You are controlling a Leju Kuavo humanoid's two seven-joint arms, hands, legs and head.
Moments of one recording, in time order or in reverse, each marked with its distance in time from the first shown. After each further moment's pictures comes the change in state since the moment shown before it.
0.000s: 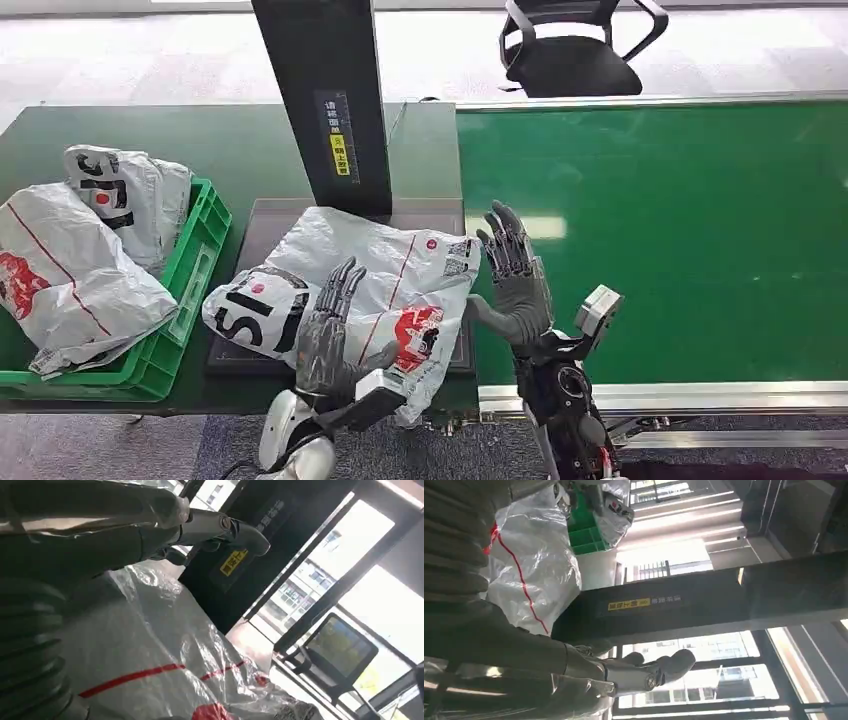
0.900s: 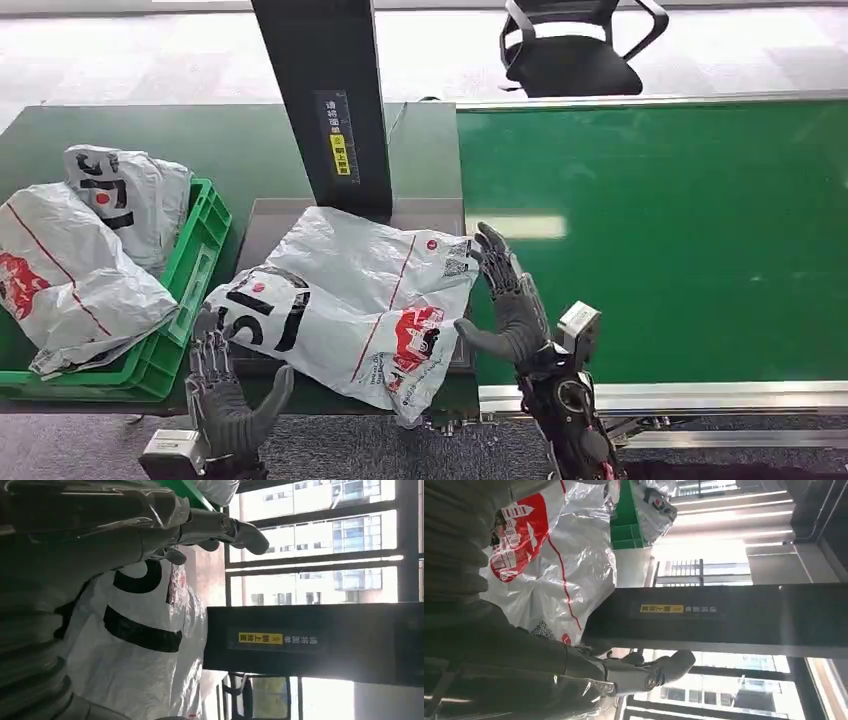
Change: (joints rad) left arm 0.373 -0.059 0.249 -0.483 0.756 -0.407 -0.289; right arm 0.061 -0.045 0.033 -0.037 0.121 -0.037 -0.001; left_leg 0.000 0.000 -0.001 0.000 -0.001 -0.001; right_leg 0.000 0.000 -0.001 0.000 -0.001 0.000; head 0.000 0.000
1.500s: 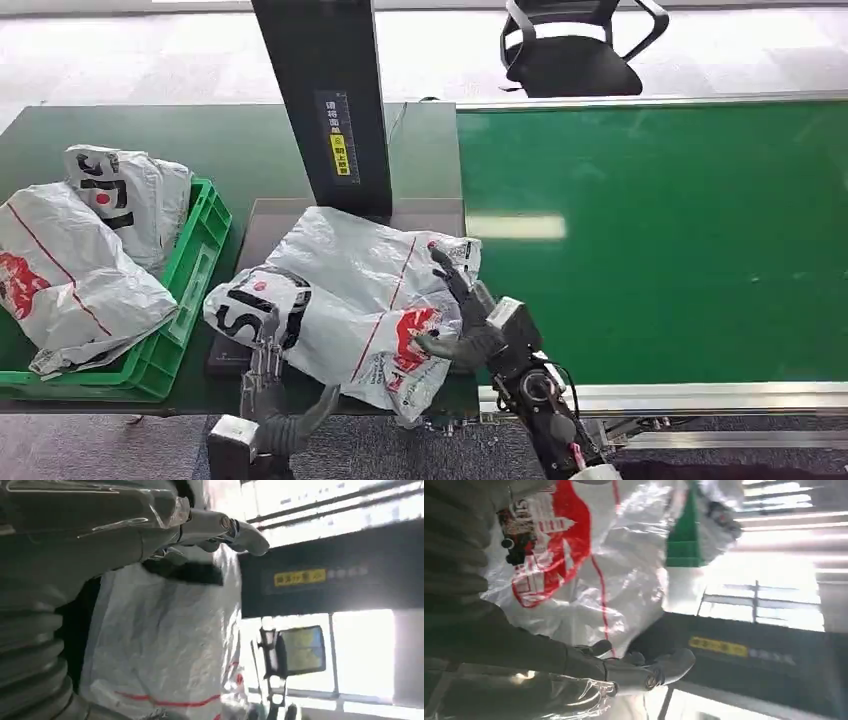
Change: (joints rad) left arm -0.040 0.017 -0.027 0.148 -0.072 -0.024 0.004; right arm -0.079 0.003 0.088 0.188 0.105 -0.058 0.000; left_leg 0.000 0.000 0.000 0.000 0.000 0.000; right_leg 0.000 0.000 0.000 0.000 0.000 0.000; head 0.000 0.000
